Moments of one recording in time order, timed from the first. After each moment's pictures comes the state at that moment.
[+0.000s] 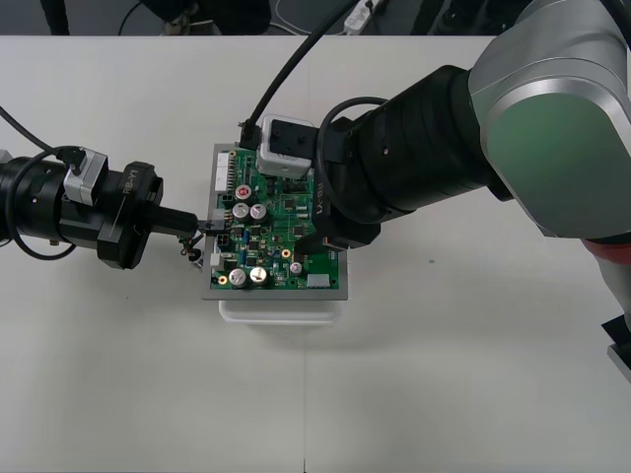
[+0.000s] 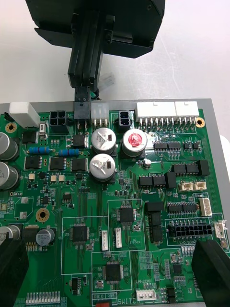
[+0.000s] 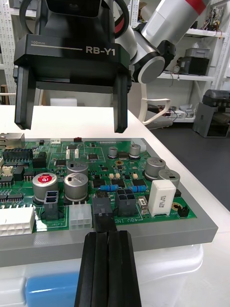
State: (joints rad) right arm -0.81 -0.49 0.40 -2.09 2.11 -1.57 -1.07; left arm -0.64 0.92 -0.56 -1.13 -0.59 -1.53 -0.43
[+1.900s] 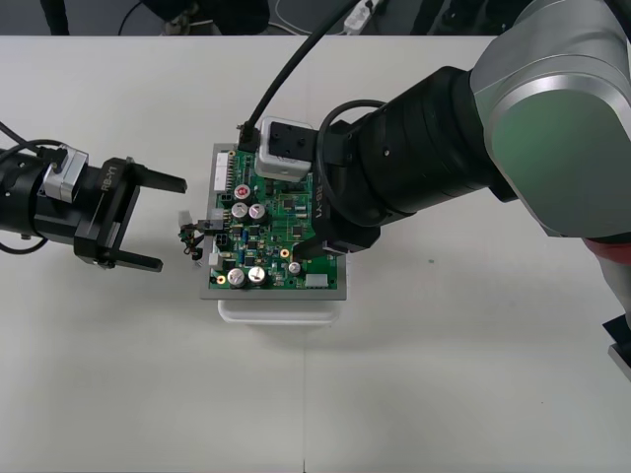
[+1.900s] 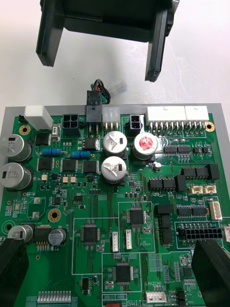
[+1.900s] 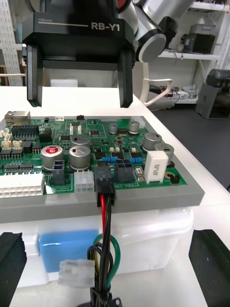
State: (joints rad) right arm -0.81 -0.49 0.40 -2.09 2.08 -1.57 -1.07; left arm -0.65 1.00 -0.56 -1.13 -0.62 -1.53 -0.43
